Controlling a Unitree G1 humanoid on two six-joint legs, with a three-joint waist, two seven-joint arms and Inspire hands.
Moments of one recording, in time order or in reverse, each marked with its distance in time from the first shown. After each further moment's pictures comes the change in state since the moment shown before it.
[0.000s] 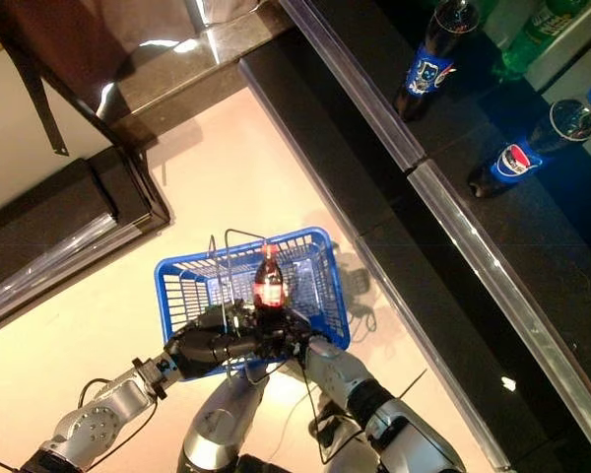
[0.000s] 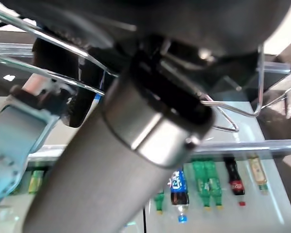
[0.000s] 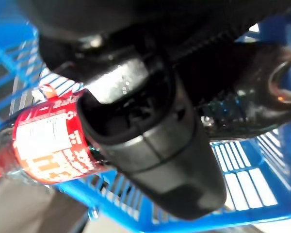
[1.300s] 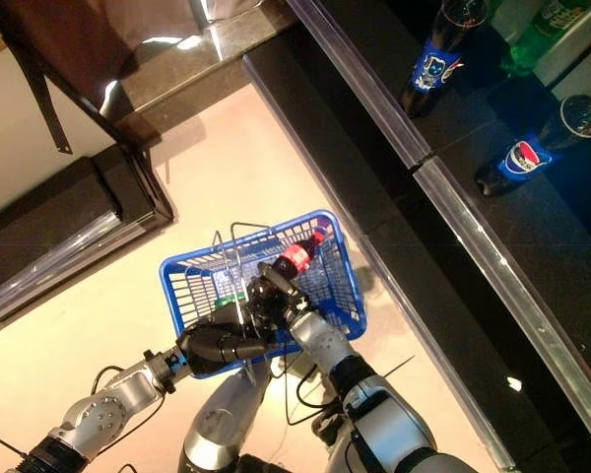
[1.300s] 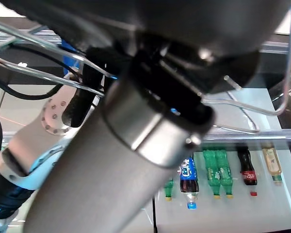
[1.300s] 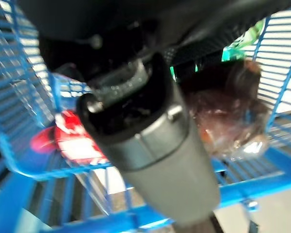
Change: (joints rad) left arm -0.070 0.012 -0.072 0.000 -0.037 0.000 -0.017; right arm -0.160 0.116 -0.235 0.157 0.619 -0.095 -0.151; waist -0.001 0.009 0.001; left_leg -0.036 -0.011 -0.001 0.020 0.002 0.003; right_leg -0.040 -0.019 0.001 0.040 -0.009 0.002
